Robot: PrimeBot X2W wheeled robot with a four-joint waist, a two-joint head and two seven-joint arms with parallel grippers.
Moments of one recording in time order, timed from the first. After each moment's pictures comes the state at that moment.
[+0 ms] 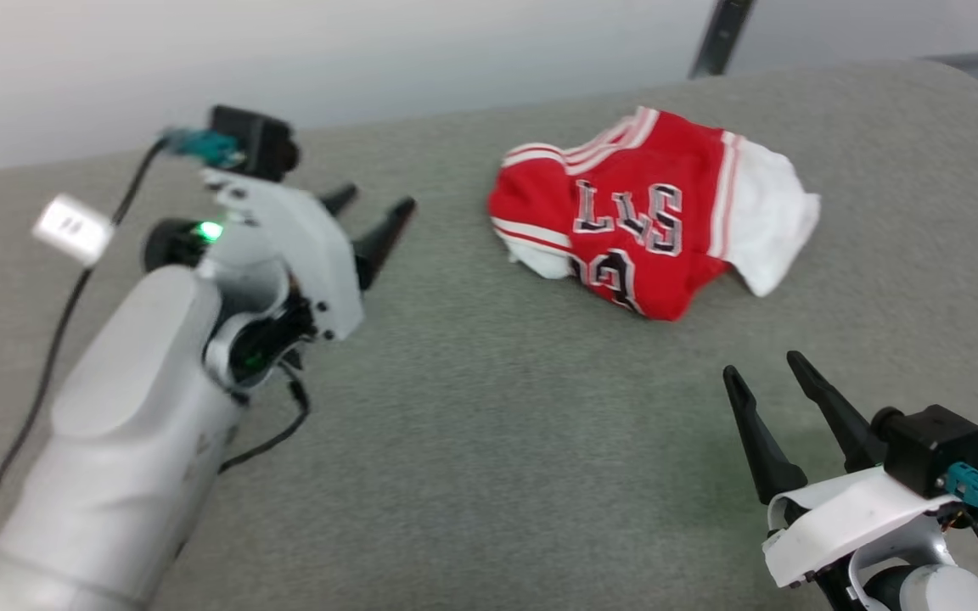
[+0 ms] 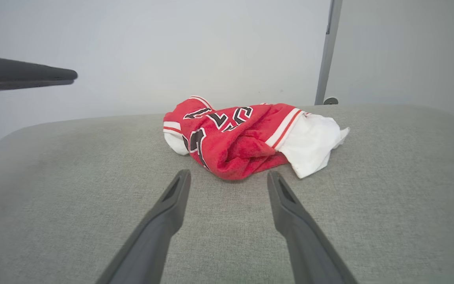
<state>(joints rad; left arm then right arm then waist) -0.85 0.39 -0.53 0.49 -0.81 -0.13 0.31 -0.13 -0.15 0.17 0.00 0.30 0.13 0.00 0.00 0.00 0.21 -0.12</state>
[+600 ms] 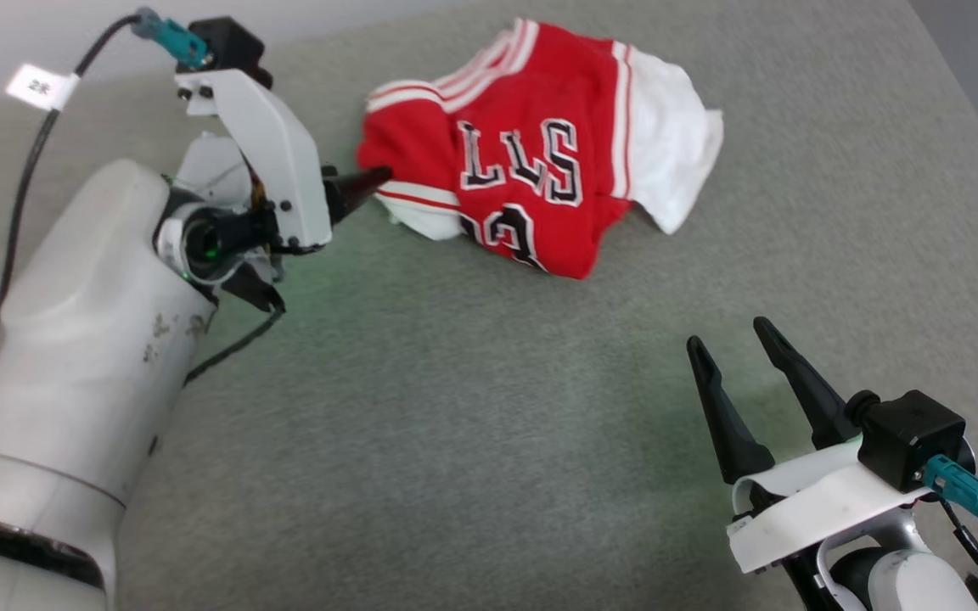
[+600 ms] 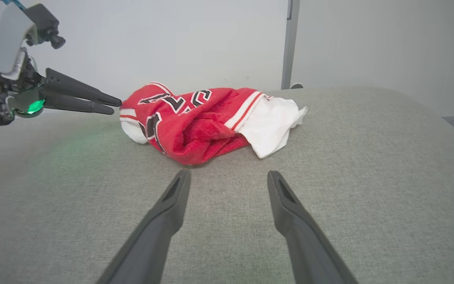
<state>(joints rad) -1.12 0.36 -0.63 0.81 -1.09 -0.13 0.61 -0.14 -0.09 0.20 -0.08 0.25 0.13 -0.01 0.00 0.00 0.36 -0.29</state>
